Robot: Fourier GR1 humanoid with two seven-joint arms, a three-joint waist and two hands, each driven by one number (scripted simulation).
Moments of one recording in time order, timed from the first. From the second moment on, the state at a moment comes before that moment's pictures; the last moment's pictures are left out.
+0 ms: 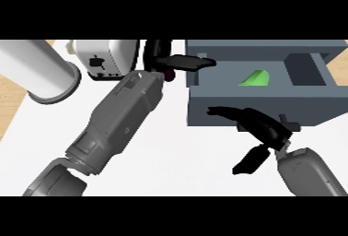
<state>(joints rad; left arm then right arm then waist) -1.16 0.01 -0.24 -0.45 0.65 0.25 -0.55 -0.32 -0.35 0.32 -1.49 0.36 0.45 0.01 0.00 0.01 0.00</state>
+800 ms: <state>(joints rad) -0.96 0.11 -0.23 -0.63 0.67 0.13 -0.53 -0.70 -0.31 0.18 -0.68 0.50 0.20 -0.36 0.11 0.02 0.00</state>
